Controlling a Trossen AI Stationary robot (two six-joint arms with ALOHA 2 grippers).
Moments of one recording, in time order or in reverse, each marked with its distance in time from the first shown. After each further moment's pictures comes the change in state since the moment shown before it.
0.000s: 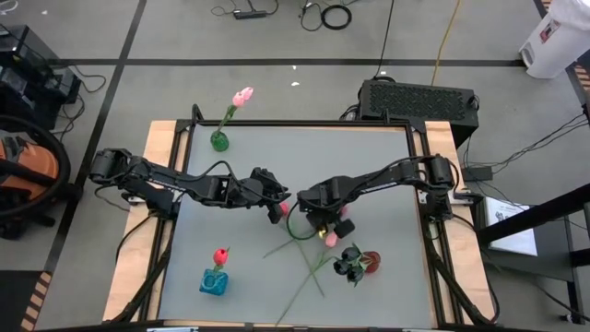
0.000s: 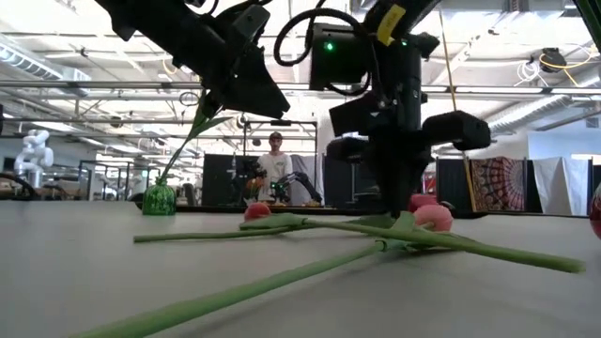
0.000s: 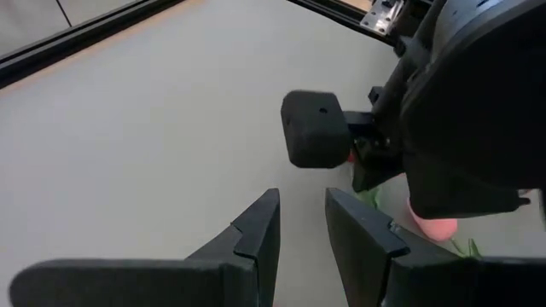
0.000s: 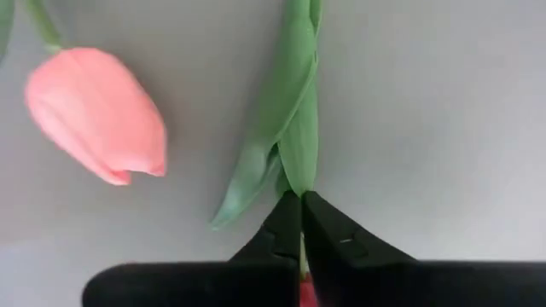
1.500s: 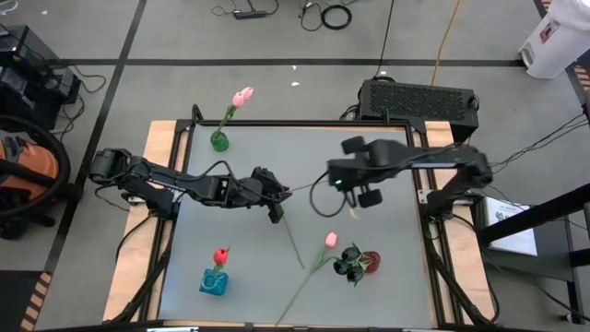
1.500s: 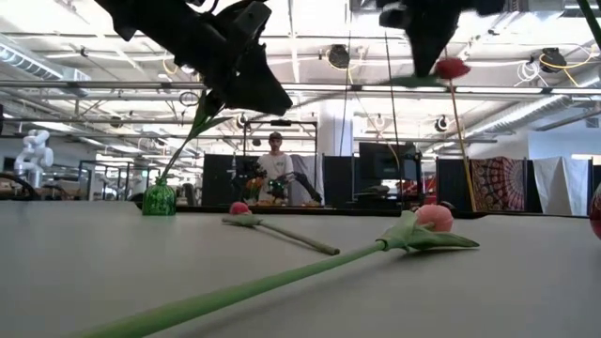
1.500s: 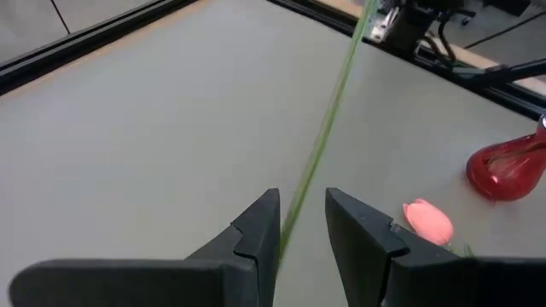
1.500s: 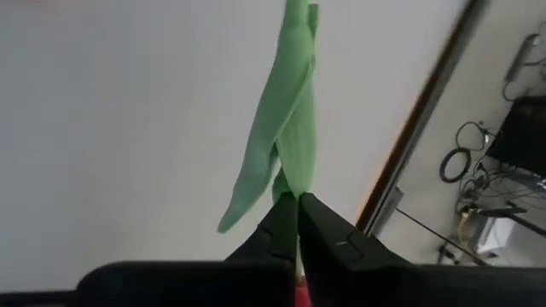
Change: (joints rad) left arm 0.000 0.000 0.000 0.022 0.000 0.010; right arm -0.005 -0.291 0.376 -0.694 0.423 0.254
